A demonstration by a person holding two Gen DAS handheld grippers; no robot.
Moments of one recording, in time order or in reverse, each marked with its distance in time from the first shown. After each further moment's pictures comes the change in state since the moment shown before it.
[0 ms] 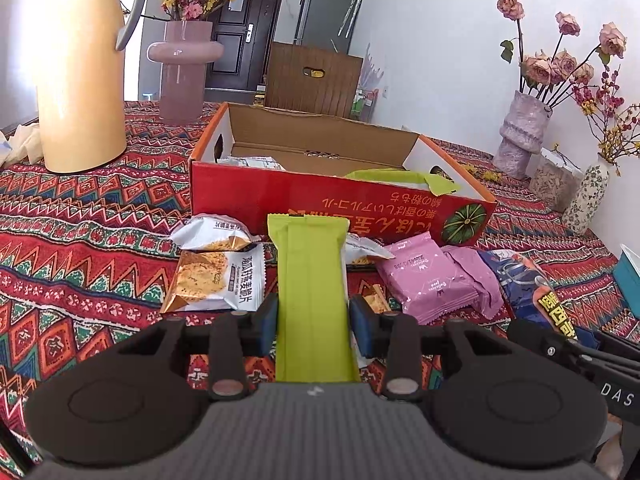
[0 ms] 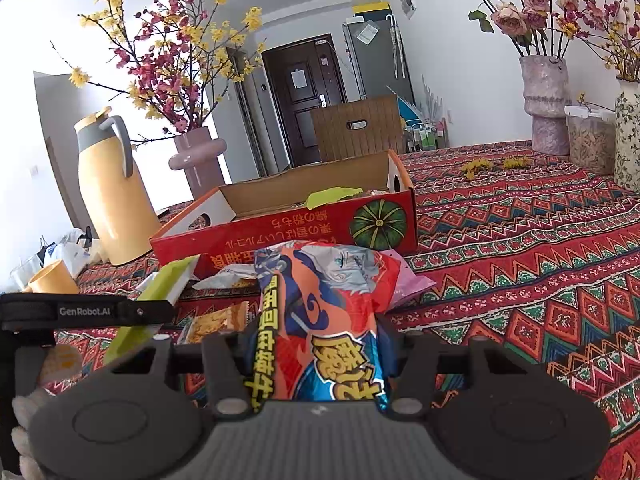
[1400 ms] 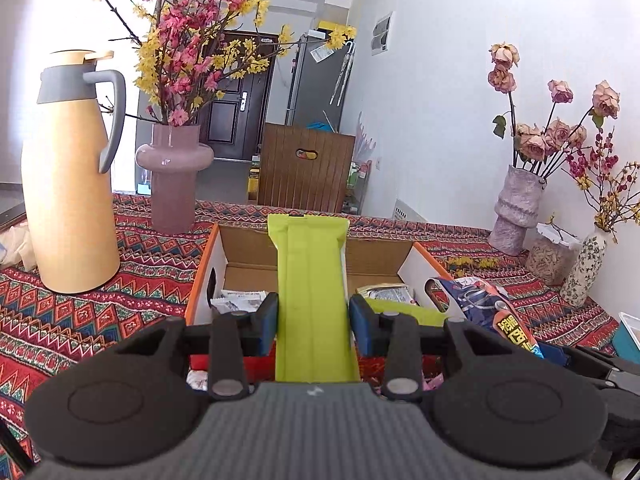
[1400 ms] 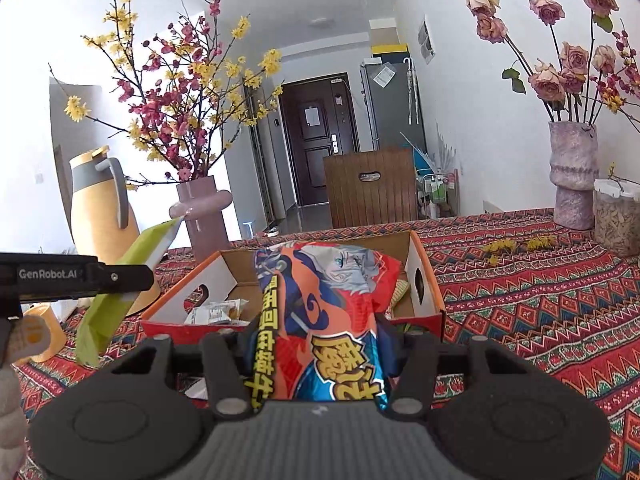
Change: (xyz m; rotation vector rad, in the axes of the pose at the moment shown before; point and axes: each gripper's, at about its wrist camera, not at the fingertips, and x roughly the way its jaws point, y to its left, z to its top) left arm -0.005 -0.009 0.086 0.037 -0.215 -0.005; right arm 0.044 0.015 0.079 -0.080 -0.126 0.002
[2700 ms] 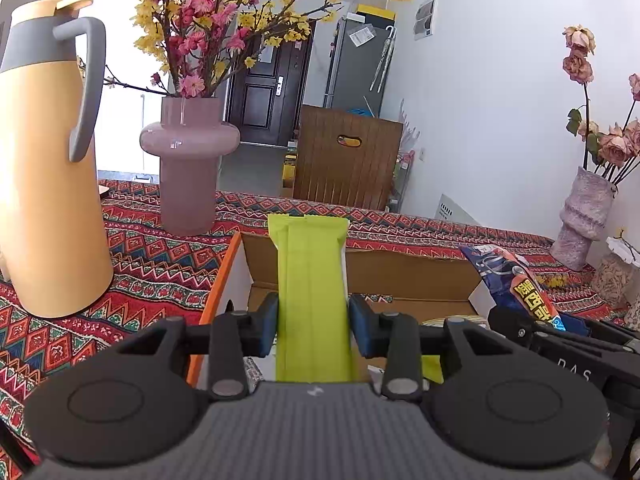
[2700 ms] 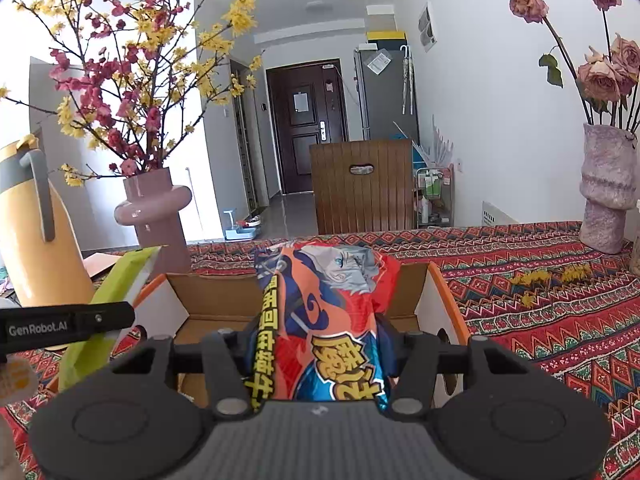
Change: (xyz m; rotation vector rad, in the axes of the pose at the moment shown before) left arm 0.124 0.034 0.021 -0.043 0.052 0.111; right arm 0.146 -0.005 0.047 -0.030 0.053 -0.062
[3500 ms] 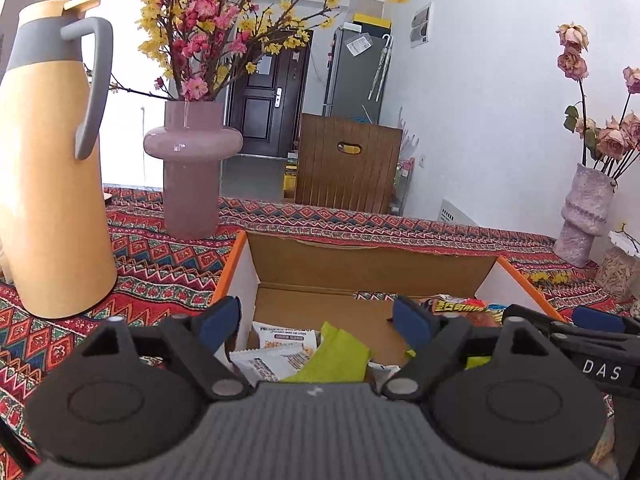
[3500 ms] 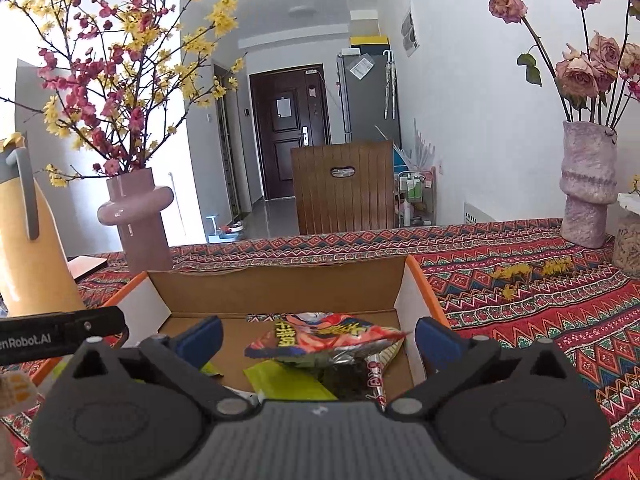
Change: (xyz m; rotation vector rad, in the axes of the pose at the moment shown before) left arm -0.006 0.002 -0.012 0.023 -0.054 0.010; right arm -0.008 -0.005 -0.011 0.009 -0.031 -0.047
